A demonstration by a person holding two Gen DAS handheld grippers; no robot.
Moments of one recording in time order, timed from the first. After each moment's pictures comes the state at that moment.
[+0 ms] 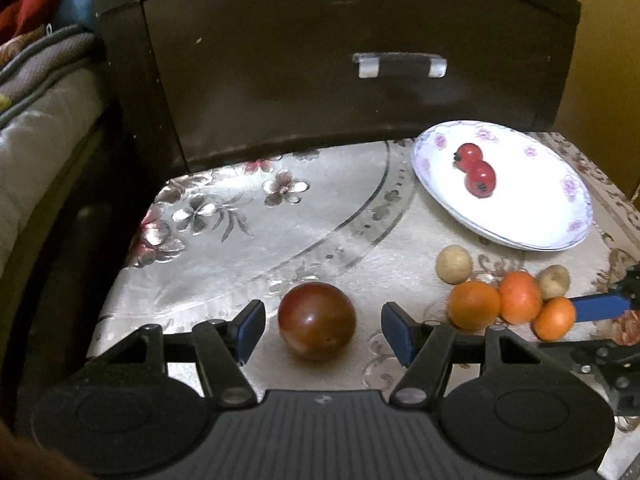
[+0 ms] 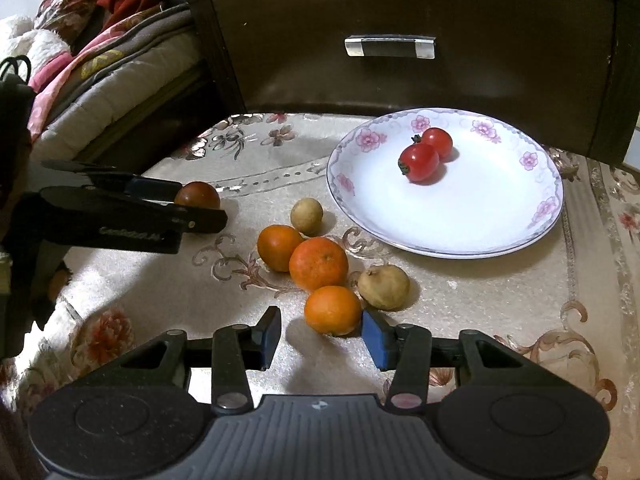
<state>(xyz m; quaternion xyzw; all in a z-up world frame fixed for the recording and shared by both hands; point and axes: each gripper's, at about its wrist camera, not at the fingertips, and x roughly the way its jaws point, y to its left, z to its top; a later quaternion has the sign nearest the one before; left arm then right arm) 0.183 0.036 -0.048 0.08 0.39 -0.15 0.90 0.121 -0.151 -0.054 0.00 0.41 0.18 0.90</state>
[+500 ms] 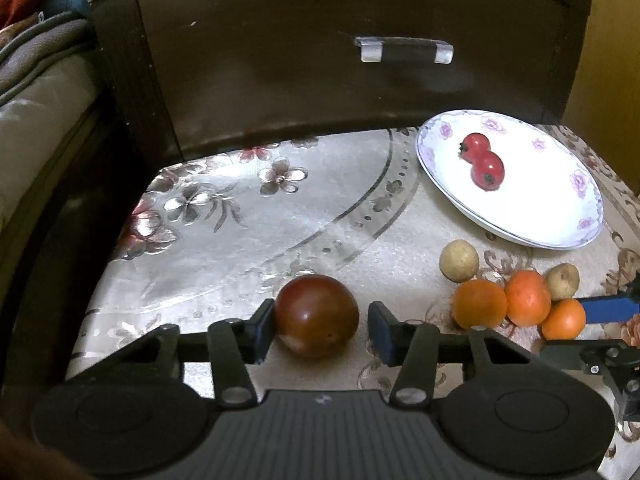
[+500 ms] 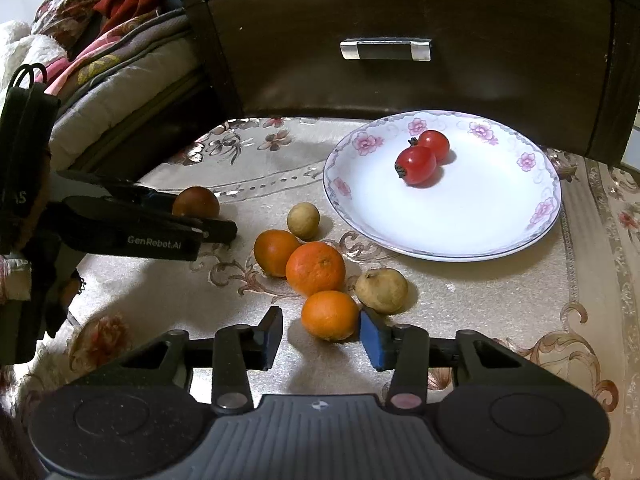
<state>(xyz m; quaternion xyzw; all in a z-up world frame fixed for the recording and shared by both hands) 0.189 0.030 -0.056 0.07 0.41 -0.14 0.90 0.123 -0.151 -0.054 0.00 0.40 0.18 0.90</state>
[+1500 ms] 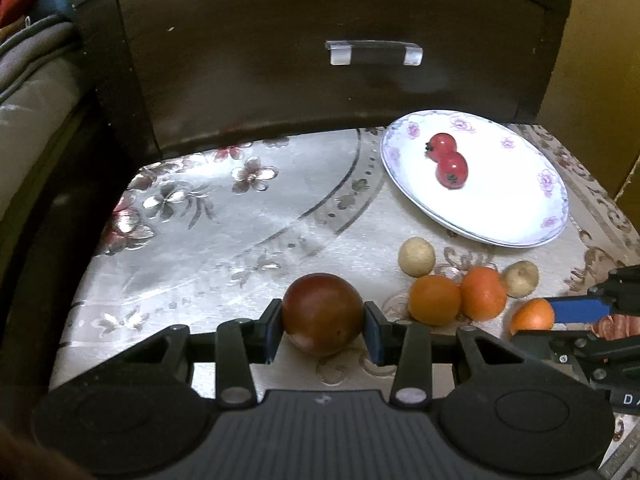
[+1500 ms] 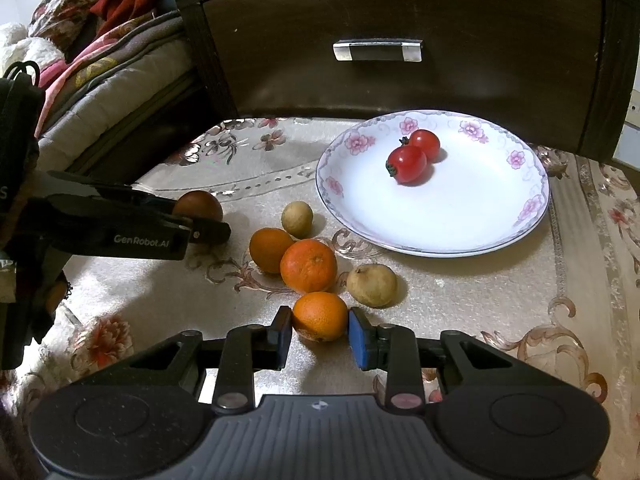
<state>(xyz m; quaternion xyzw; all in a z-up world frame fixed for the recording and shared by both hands) 0.177 0.021 -0.043 0.07 0.42 -0.17 0.89 0.118 -0.155 -0.047 0.00 0.41 0.17 0.90</state>
